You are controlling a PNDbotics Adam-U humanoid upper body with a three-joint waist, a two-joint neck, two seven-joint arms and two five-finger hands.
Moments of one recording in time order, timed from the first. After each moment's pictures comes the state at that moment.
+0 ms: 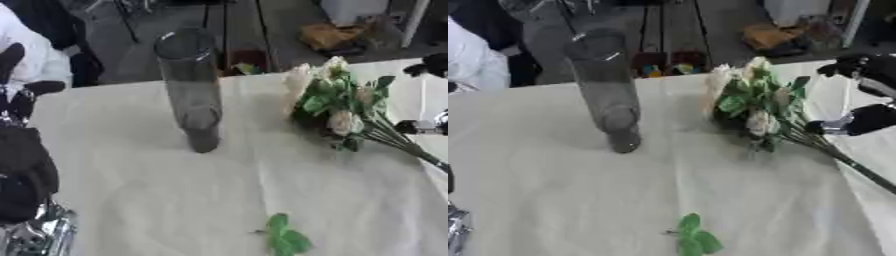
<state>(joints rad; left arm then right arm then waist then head) -0.38 0.09 -0.09 -1.98 -0.22 -0.42 0.44 -0.65 -0.93 0.13 -1.38 0.77 -0.20 0.37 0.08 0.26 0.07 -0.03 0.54</state>
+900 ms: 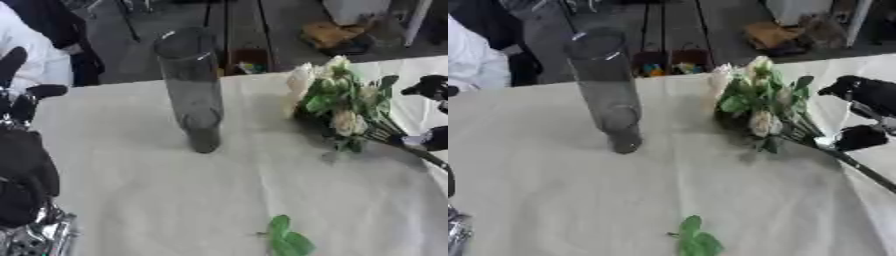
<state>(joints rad) -0.38 0.09 -0.09 -1.98 -0.21 -0.42 0.44 -0.64 -0.86 0.16 -1.28 0.90 -0.17 0.22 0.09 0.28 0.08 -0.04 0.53</state>
